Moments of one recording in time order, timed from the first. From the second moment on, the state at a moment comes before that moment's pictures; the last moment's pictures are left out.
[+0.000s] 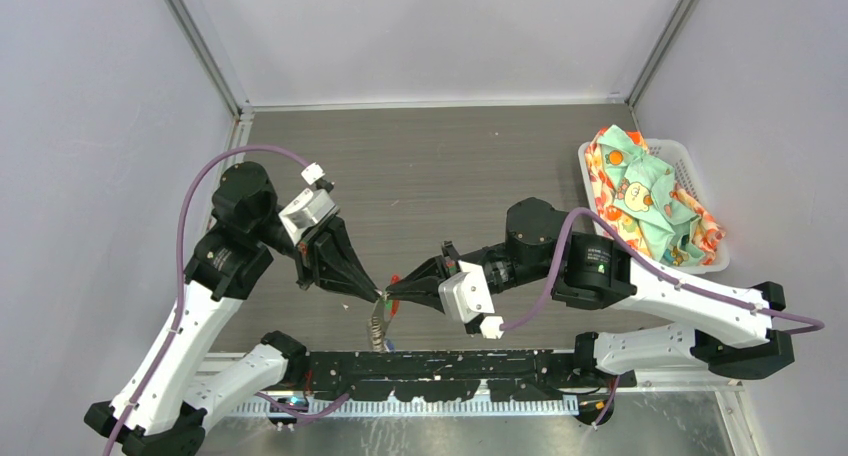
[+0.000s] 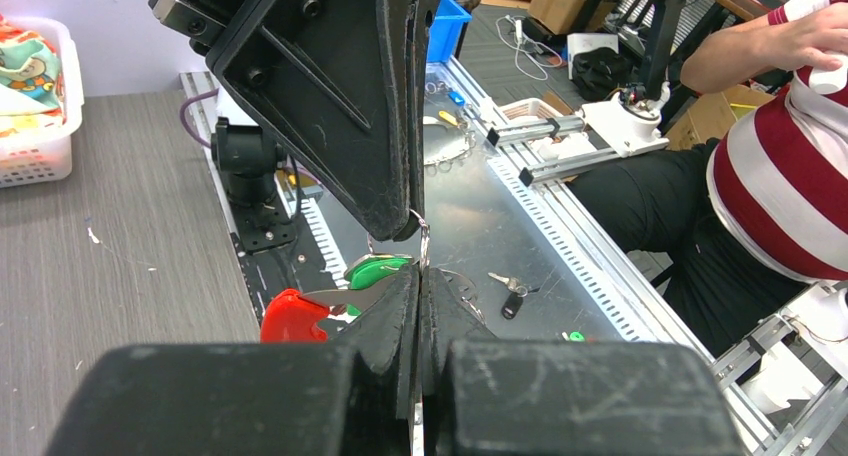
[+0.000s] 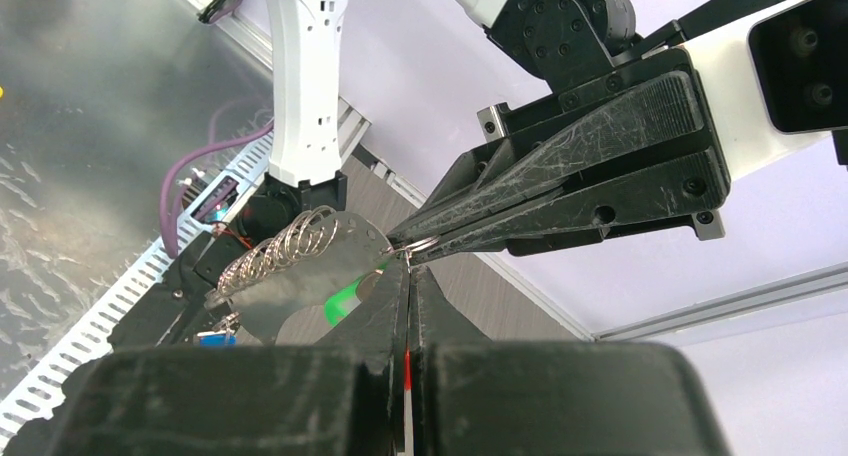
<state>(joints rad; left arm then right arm) -0.50 0.85 1.16 -0.34 1.57 -0.19 1.30 1.11 1.35 -0.31 -0.52 -0.73</state>
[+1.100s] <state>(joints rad) -0.50 0.86 1.16 -0.34 1.56 -0.19 1.32 1.12 1.34 -0.15 -0.39 -0.72</state>
